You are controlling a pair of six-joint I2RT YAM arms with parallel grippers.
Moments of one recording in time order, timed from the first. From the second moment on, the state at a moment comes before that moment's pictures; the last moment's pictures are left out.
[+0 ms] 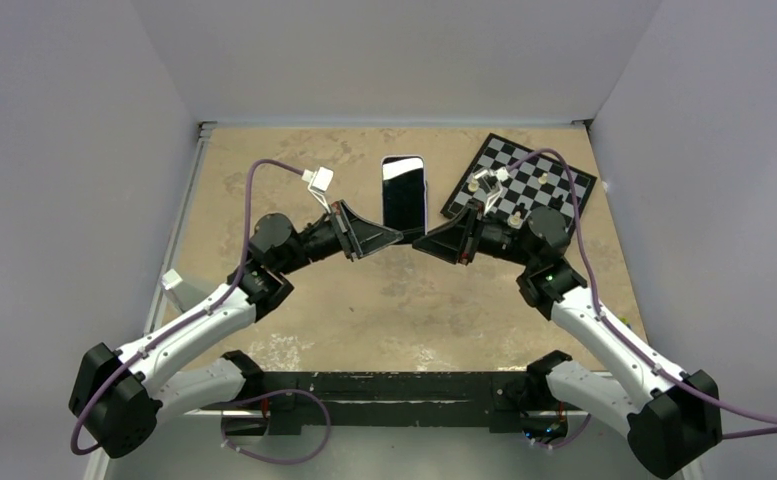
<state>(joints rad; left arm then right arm) -0.67 1.03 0.69 0.48 0.46 -1.06 0.46 0.96 0.67 0.40 -0.78 0.85</state>
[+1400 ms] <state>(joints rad) -0.65 1.01 0.65 0.57 0.58 -1.38 0.50 0.82 0.45 0.57 -0.68 0.66</state>
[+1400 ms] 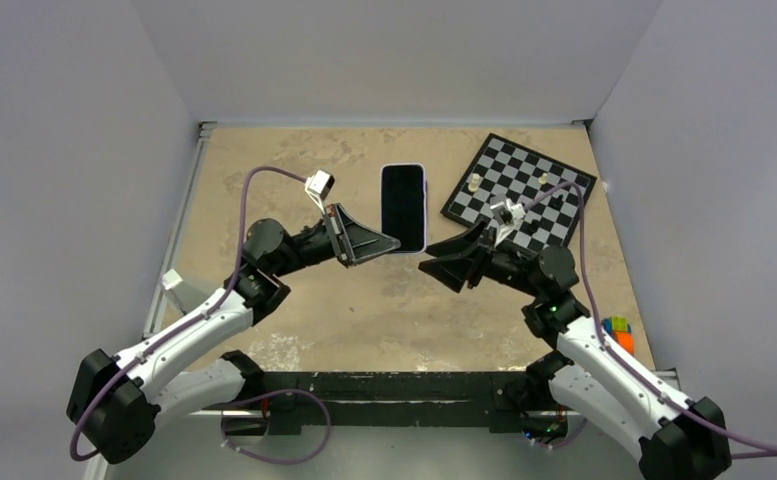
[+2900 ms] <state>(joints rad) -0.63 0.95 0.72 0.39 0.65 -1.22 0.50 0.92 0.66 0.52 -0.94 0.66</state>
